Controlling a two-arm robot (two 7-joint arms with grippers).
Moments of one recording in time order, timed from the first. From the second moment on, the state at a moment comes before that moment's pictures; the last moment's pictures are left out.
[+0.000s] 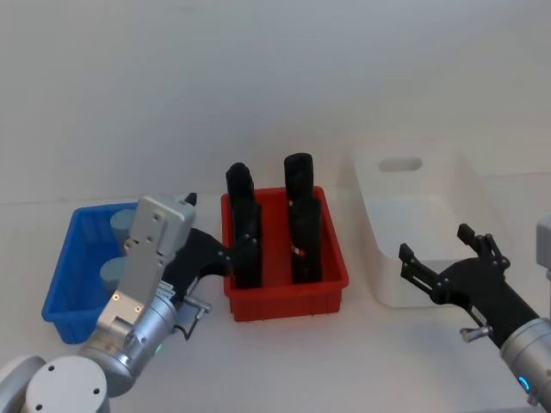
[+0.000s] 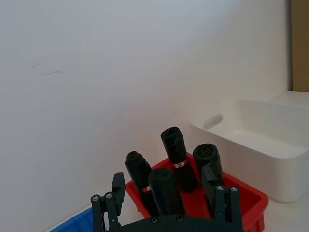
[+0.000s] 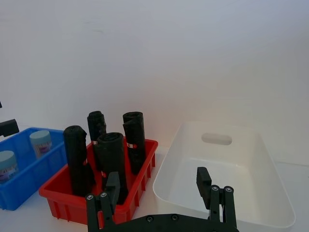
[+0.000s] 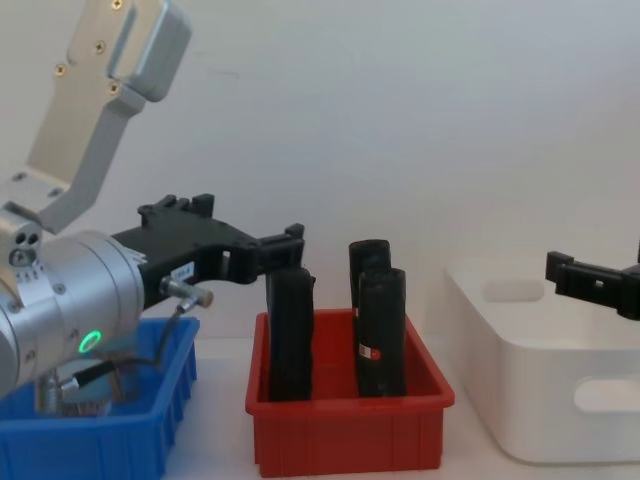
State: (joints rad) left arm -0.25 0.39 0.43 -1.61 -0.20 0.01 -0.01; right arm -0.01 0.34 -0.23 -1.77 0.29 0.03 0.07
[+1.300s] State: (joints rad) left arm -0.34 0.40 0.31 -1.39 -0.35 0.15 0.01; right arm -0.01 0.34 -0.23 -1.77 0.29 0.03 0.07
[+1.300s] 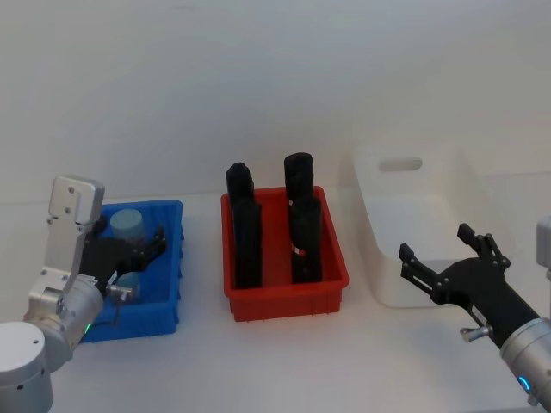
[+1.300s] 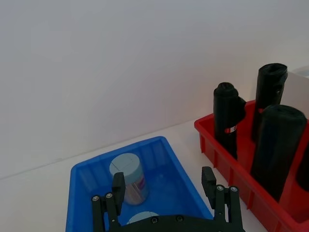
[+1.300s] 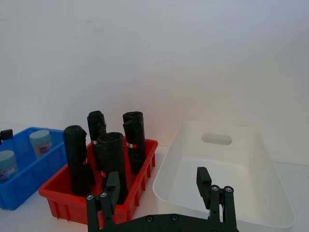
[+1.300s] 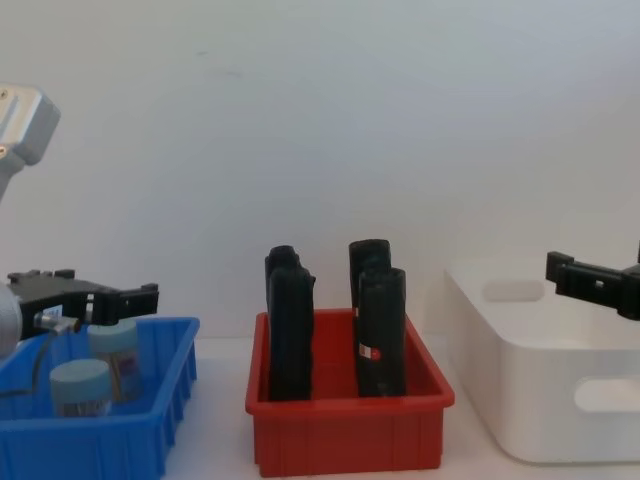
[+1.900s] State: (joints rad) left arm -0.37 0.40 0.29 -1.30 -0.37 0.22 0.00; right arm -0.01 0.34 -0.23 -1.77 0.29 0.03 0.07
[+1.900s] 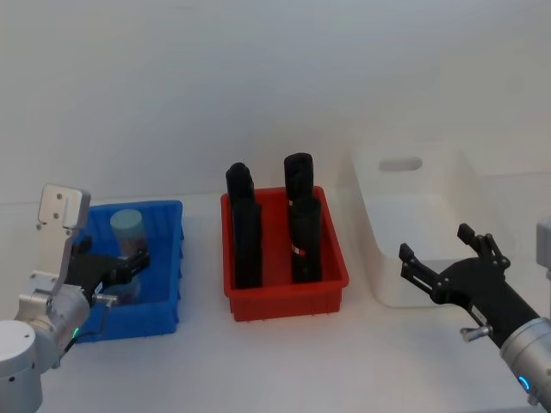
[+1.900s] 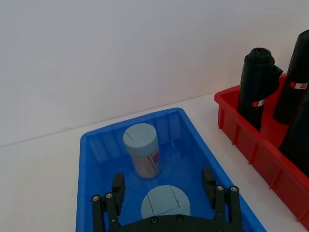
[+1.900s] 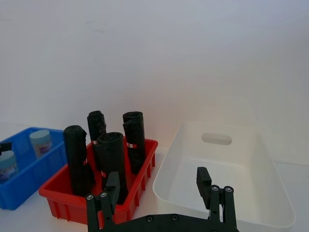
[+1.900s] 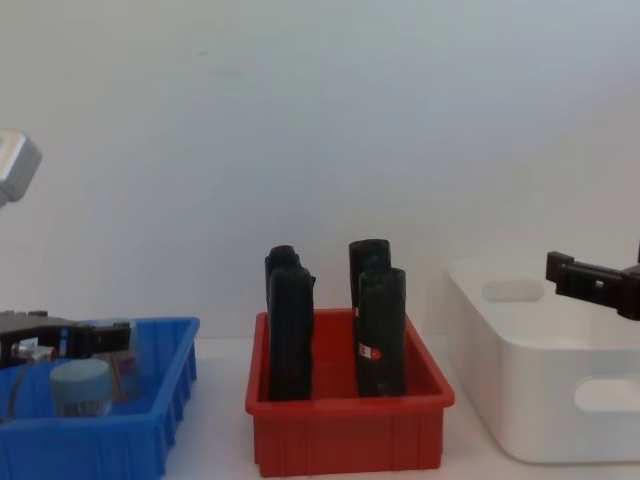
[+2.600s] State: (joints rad) left arm -0.40 0.38 0.28 -1.21 -0.39 0.24 -0.03; right arm -0.01 0.34 -0.23 -1.77 0.29 0.03 0.07
